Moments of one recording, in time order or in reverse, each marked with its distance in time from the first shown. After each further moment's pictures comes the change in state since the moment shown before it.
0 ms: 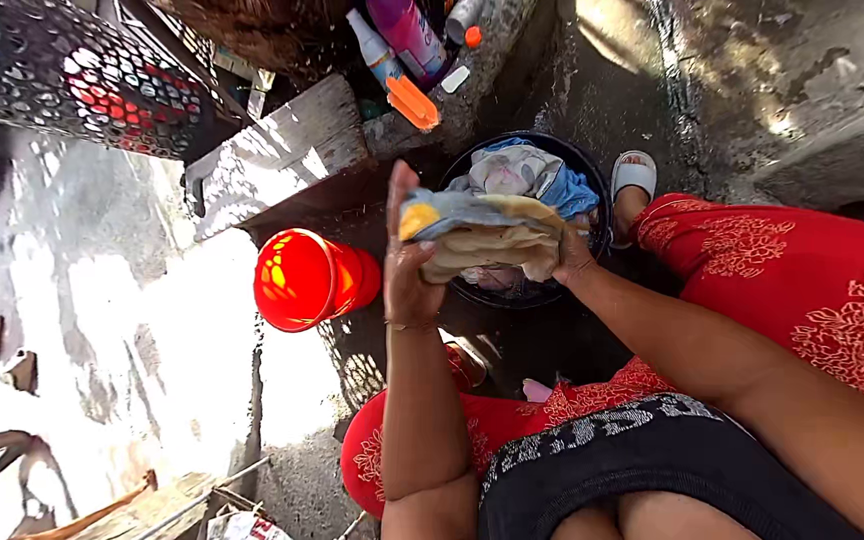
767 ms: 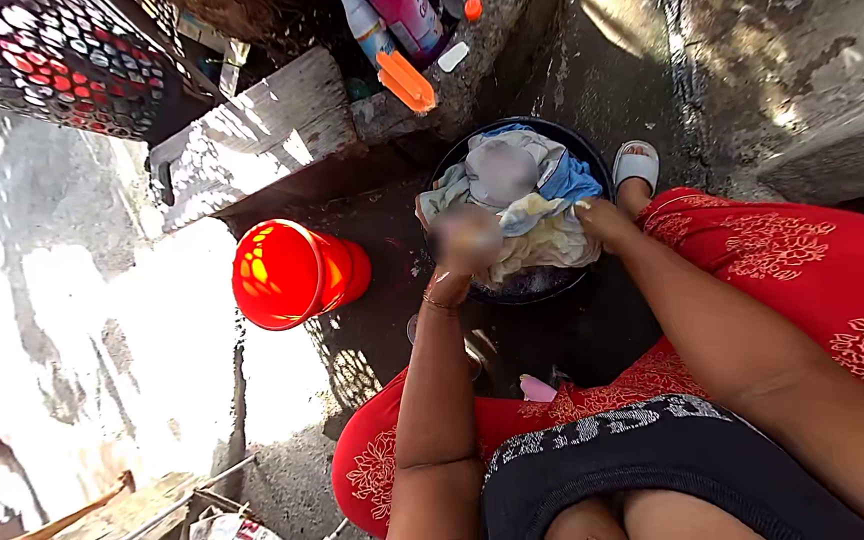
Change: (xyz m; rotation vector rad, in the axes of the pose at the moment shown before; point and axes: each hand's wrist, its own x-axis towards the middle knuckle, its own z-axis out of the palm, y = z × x) left_hand -0.008 -0.092 -0.037 0.201 -0.077 -0.394; right_hand 0.043 -0.057 -0.048 -1.256 0.058 -0.010
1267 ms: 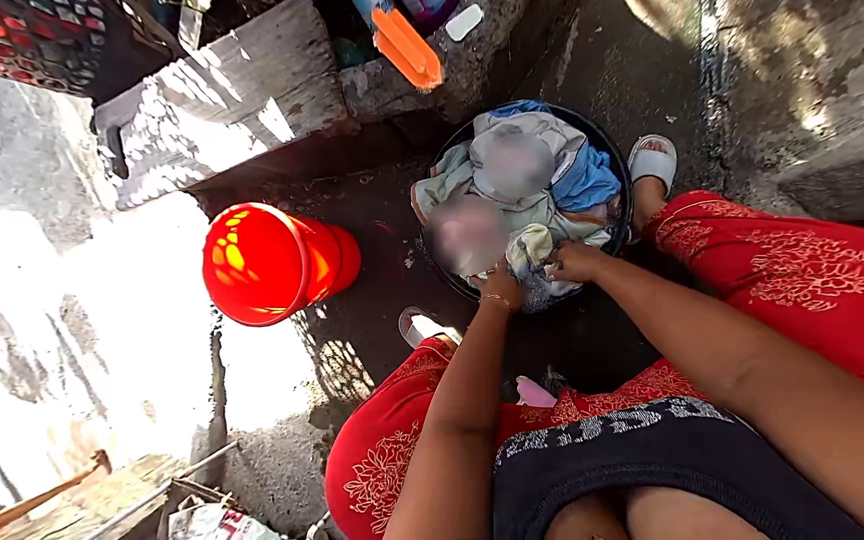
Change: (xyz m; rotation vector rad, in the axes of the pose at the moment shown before) left_hand 0.044 -0.135 0.029 1.239 -0.389 -0.789; right_hand 0.040 0.043 0.063 -0.801 -0.589 -0.070
